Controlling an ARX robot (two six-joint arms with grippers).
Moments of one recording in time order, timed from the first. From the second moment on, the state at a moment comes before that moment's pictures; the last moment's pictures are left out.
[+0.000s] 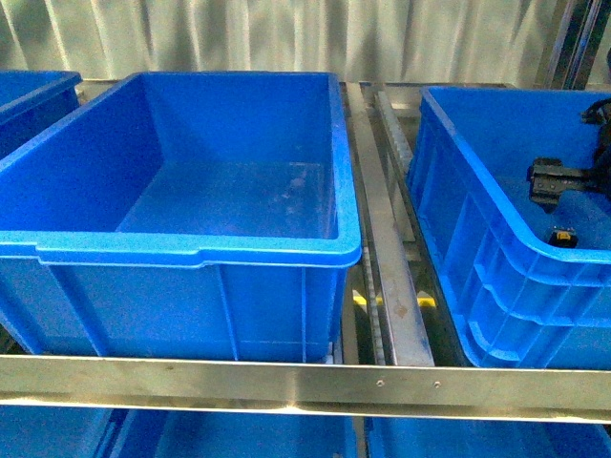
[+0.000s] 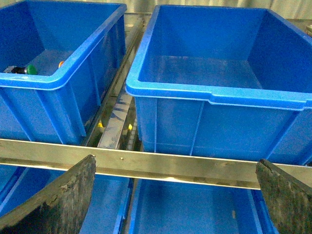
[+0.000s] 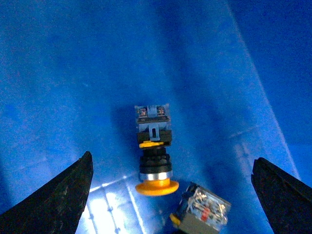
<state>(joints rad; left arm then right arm) 0.00 0.01 0.02 0.00 0.00 -0.01 -0.19 2.15 1.81 -0.37 0.26 0.21</state>
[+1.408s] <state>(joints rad) 0.00 0.01 0.02 0.00 0.00 -0.01 0.00 0.40 0.11 0.28 0.00 0.01</state>
